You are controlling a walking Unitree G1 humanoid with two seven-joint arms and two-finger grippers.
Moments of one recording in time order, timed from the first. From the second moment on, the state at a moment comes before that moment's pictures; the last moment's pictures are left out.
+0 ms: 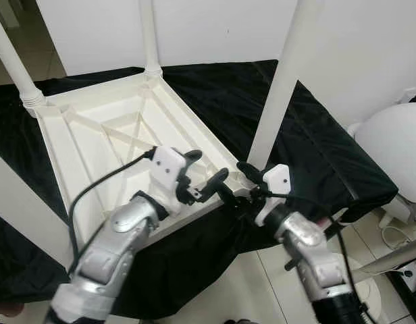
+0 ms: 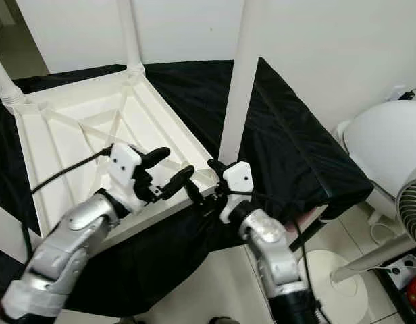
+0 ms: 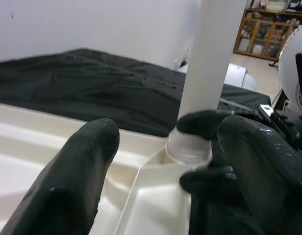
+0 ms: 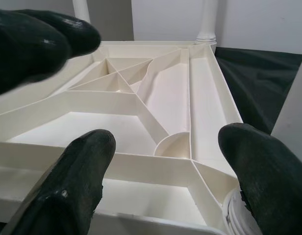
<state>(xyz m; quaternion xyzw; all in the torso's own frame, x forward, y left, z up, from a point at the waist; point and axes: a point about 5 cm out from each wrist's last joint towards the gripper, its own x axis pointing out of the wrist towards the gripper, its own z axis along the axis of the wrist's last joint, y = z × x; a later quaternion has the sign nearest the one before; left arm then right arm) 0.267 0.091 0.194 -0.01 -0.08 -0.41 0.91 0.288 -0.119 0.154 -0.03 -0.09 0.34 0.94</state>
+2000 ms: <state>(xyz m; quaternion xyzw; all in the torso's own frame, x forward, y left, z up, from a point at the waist) 0.207 0.201 0.174 0.09 -0.01 -0.37 0.92 0.281 -0.119 0.160 0.01 -0.13 0.32 0.94</state>
